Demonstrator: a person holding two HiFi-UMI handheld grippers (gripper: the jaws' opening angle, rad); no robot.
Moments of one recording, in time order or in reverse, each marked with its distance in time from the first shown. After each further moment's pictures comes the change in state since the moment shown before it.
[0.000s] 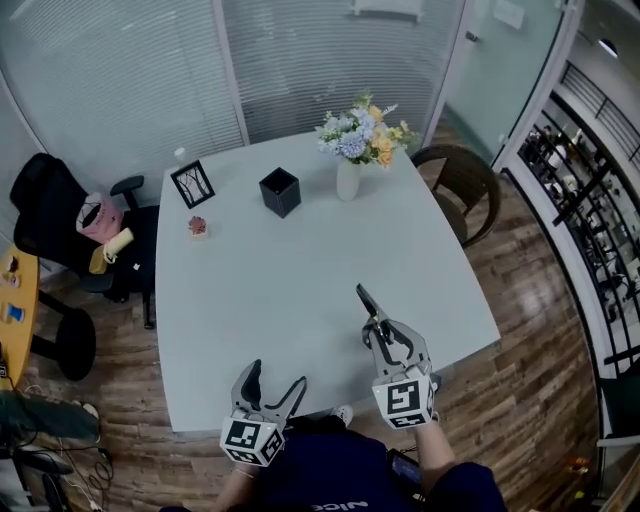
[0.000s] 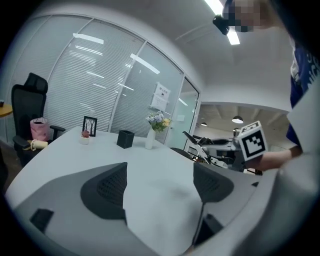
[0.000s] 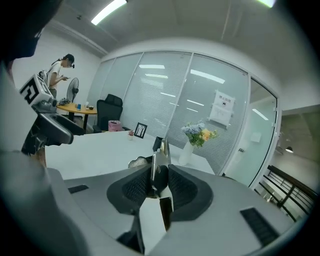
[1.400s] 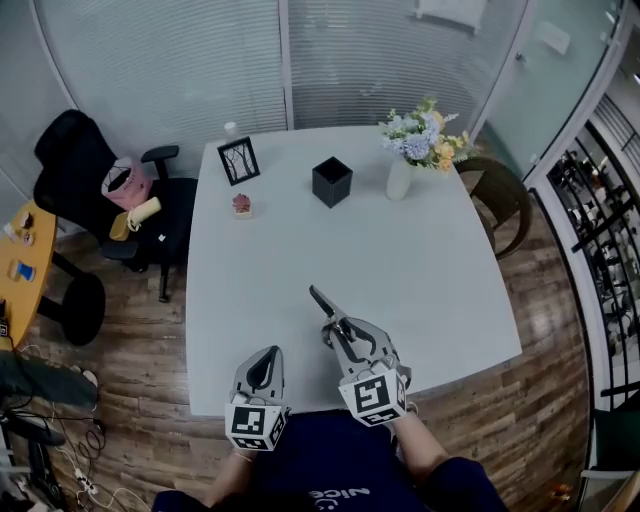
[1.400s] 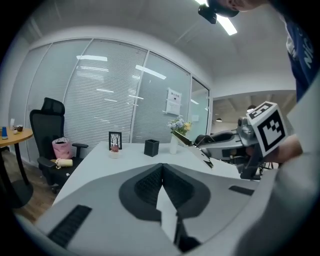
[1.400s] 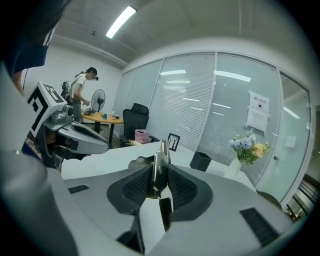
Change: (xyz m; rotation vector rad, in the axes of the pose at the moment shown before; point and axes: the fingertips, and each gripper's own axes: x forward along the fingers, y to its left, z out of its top) left arm -0.038 0.094 0.018 0.100 -0.040 0.206; right arm 0.066 0.148 0.073 -0.050 -0.072 0.281
